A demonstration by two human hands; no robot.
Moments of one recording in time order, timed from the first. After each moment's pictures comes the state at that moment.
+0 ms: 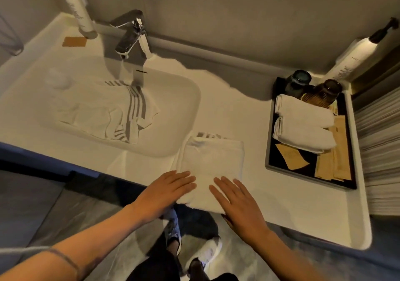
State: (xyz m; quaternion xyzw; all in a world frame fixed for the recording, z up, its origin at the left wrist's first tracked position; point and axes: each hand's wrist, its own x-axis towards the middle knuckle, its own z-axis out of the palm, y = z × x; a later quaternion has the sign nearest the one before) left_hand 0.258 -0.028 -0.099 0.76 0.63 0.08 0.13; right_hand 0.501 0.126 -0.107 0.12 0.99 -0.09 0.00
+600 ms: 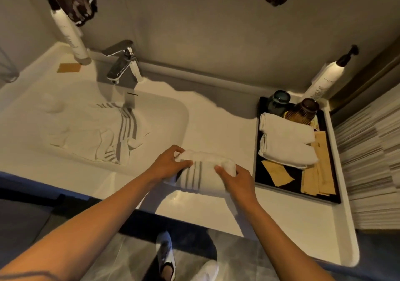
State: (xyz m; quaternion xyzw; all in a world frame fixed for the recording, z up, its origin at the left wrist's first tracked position) left_hand 0.228 0.094 -0.050 0.29 0.78 0.35 0.42; right_hand 0.437 0.193 -0.045 0.54 0.65 -0.53 -0.11
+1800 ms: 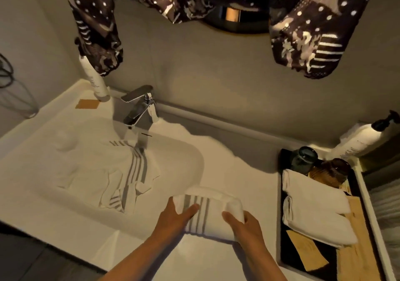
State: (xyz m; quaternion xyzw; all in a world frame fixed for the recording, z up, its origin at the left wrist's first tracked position) left_hand 0.209 0.109 -0.068 0.11 0.75 0.48 0.45; right_hand 0.371 0.235 -0.056 0.60 0.46 -0.64 -0.12
